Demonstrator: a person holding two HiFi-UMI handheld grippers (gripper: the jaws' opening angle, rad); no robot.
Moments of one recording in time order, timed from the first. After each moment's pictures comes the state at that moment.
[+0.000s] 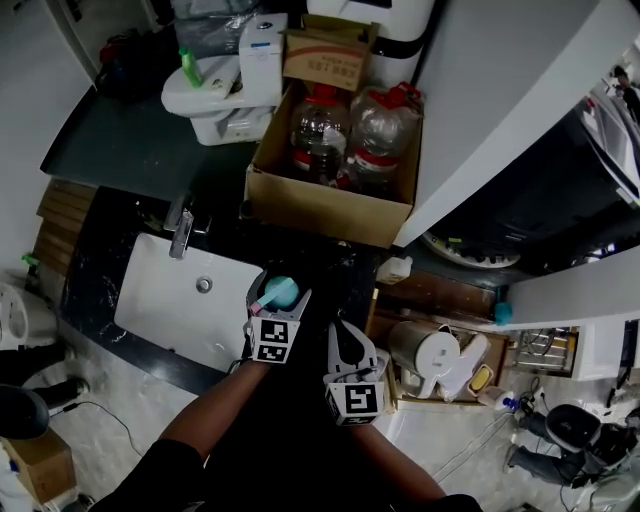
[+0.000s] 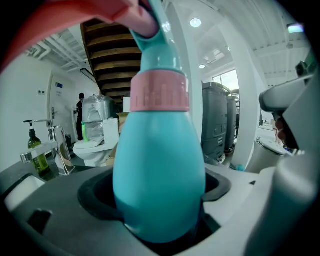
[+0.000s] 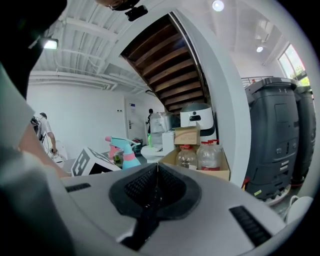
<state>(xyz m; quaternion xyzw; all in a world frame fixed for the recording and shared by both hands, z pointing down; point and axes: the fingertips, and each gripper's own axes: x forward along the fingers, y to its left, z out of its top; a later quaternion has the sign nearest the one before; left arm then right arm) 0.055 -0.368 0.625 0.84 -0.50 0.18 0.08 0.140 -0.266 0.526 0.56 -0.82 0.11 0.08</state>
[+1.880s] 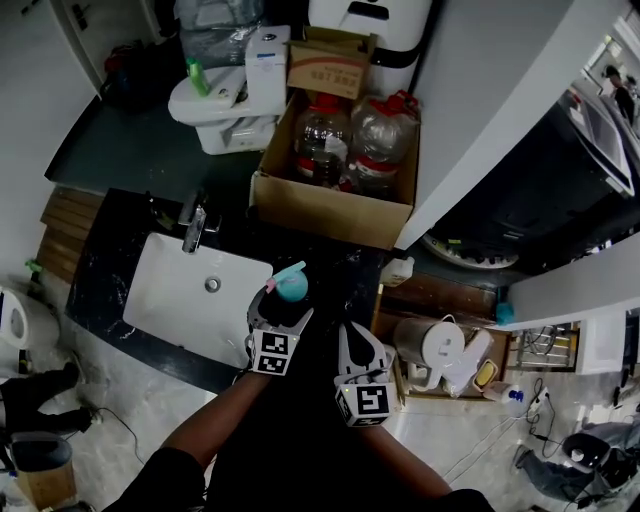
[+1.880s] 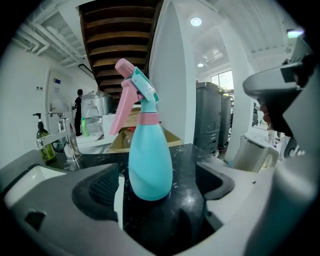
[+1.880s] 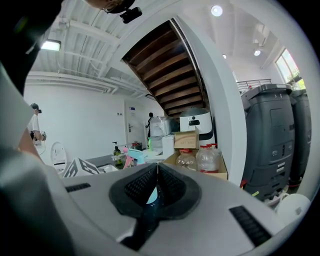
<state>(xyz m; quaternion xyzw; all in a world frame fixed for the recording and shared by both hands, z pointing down) 0.034 -0.311 0.639 0.85 -0.49 0.20 0.10 0.135 -0.233 0.511 0.57 -0.81 0.09 0.06</state>
